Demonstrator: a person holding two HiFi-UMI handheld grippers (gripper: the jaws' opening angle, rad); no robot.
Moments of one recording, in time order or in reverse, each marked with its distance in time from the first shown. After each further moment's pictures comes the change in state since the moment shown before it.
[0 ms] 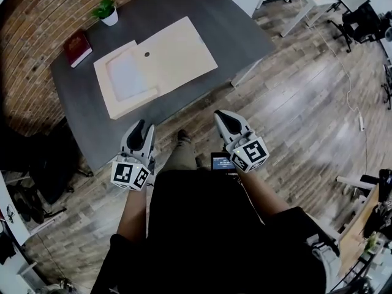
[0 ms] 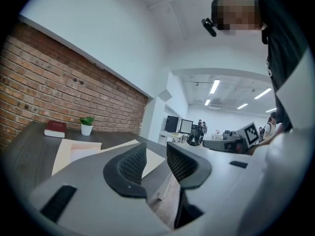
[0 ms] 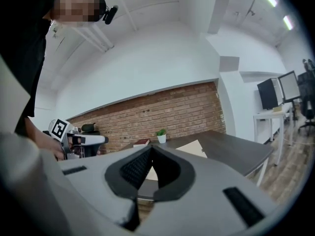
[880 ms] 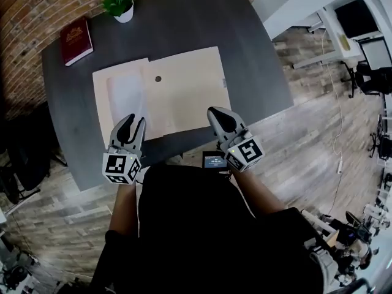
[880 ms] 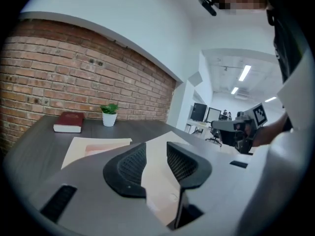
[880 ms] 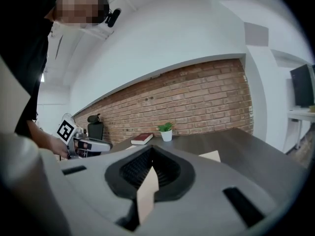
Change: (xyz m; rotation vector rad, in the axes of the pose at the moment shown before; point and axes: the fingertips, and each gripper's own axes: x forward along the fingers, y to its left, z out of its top) left arm 0.152 0.188 -0.004 -0.061 0.178 0.248; right arm 0.250 -0.098 0.037 -0.051 0.139 0.208
